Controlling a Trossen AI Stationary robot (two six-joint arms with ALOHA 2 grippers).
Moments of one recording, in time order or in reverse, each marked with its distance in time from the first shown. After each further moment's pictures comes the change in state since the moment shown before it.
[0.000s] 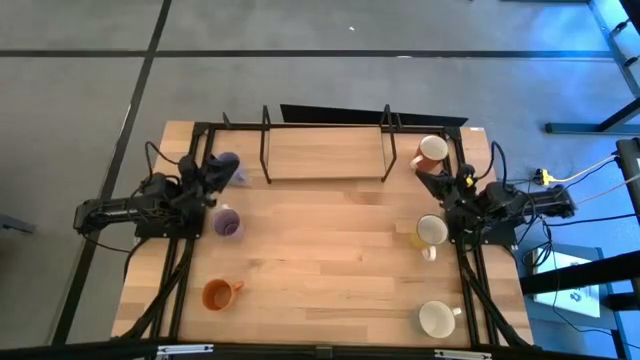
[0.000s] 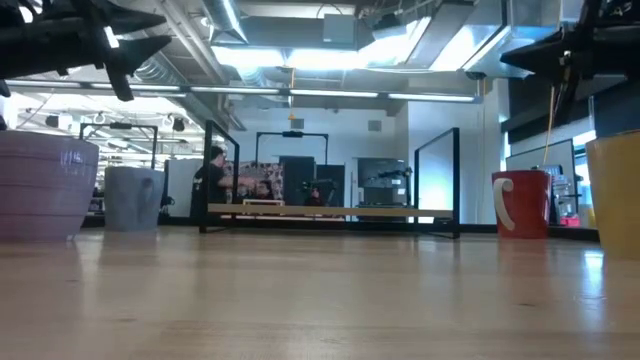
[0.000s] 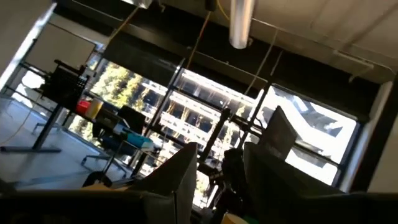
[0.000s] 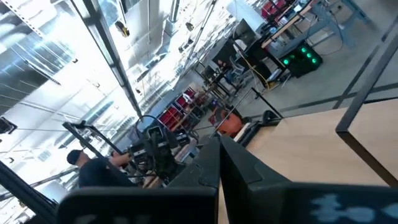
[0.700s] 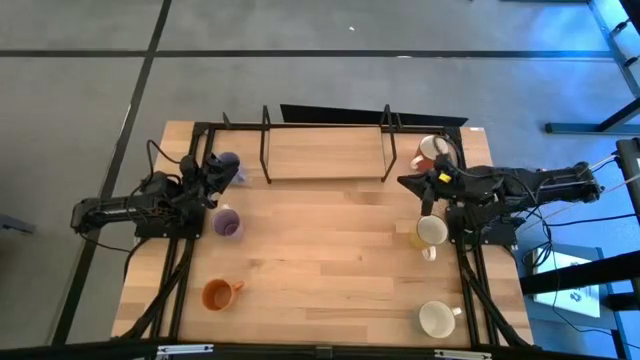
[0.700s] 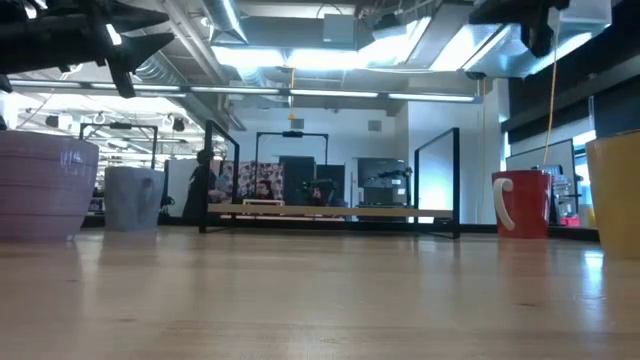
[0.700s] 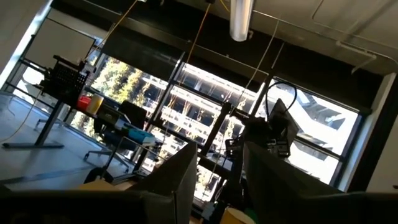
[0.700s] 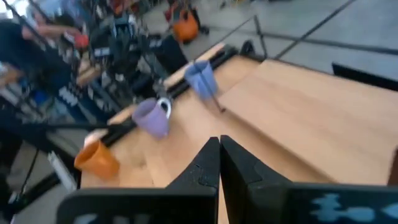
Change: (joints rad) left arm 0.000 0.046 0.028 -0.010 -0.002 0.000; right arm 0.000 0.647 0.668 -0.609 -0.188 -0.054
